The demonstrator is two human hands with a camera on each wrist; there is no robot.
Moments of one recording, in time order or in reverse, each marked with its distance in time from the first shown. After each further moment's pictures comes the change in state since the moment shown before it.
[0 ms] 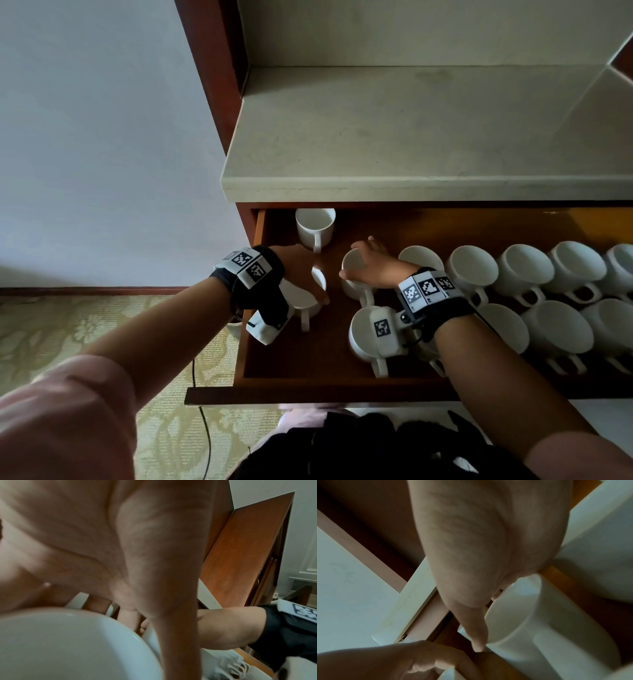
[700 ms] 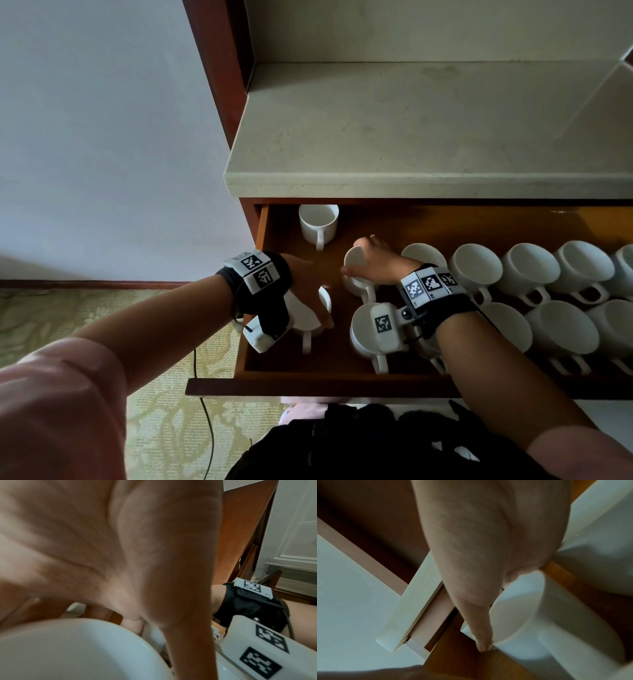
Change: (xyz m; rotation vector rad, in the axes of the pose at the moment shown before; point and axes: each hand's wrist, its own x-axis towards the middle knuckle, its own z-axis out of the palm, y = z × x) left_hand -0.017 0.020 0.010 0.060 -0.187 -0.008; right_hand 0.001 0.003 -0.002 -0.030 -0.002 -0.034
